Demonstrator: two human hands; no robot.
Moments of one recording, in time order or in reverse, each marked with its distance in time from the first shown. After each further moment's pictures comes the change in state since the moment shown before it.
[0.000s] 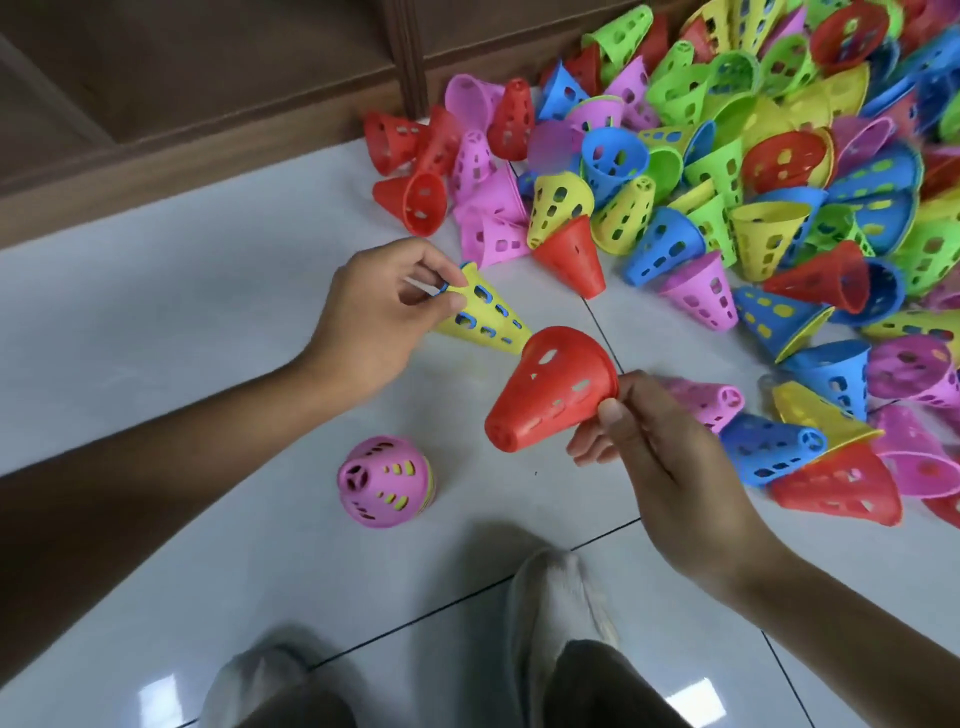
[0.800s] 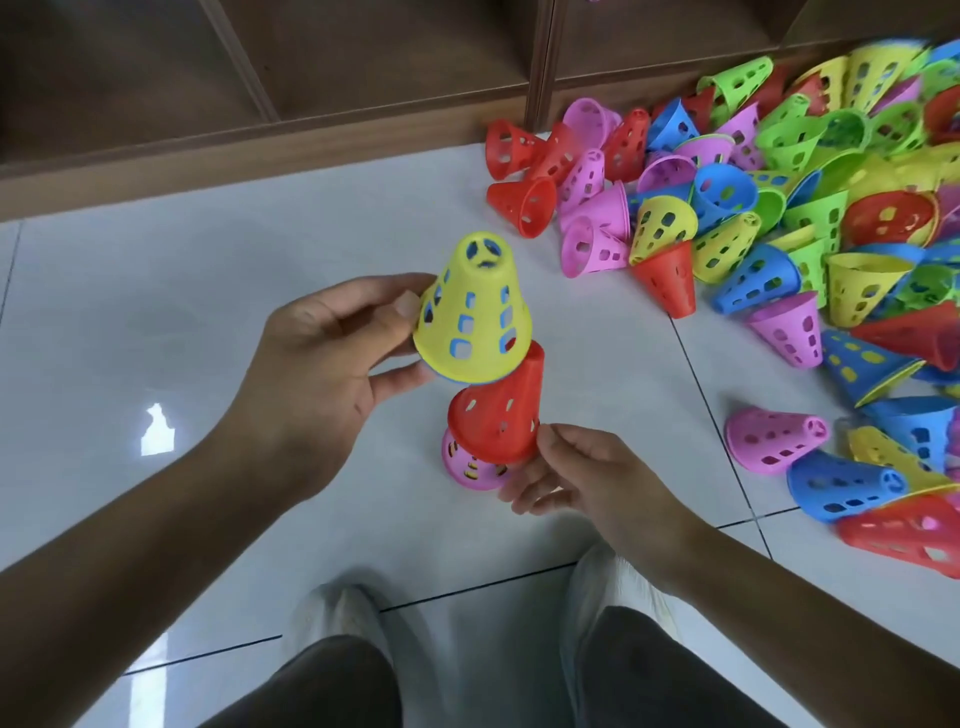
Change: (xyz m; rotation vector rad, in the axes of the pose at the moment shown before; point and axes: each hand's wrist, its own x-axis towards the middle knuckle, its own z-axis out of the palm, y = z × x) left_hand -0.119 0.016 -0.093 -0.680 0.198 -0.291; right_hand 0.005 -0.043 0.093 0.332 -0.452 0.414
